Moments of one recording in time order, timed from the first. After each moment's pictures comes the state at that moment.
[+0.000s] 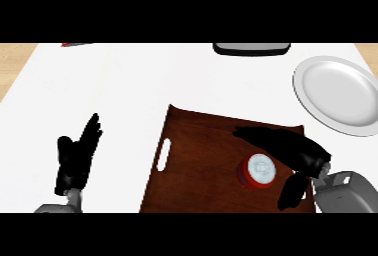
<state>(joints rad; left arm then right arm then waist) -0.01 0.19 -0.09 -1.49 0.01 0.21 0.22 -0.27 -0.45 0.37 -1.66 0.49 0.63 0.11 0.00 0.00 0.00</state>
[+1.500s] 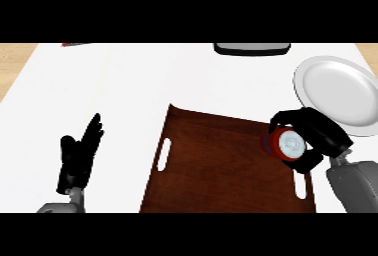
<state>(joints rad) -0.02 0.13 -0.03 -1.46 -0.06 0.15 0.21 -0.28 -0.41 0.14 -1.42 0.83 0.31 -0.28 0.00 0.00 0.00</state>
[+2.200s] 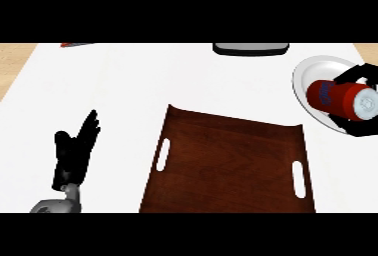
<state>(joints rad) -0.04 0.14 -0.01 -1.47 -0.05 0.14 0.23 -0.38 -0.50 -0.24 -1.42 0.63 0.22 -0.35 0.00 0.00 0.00</state>
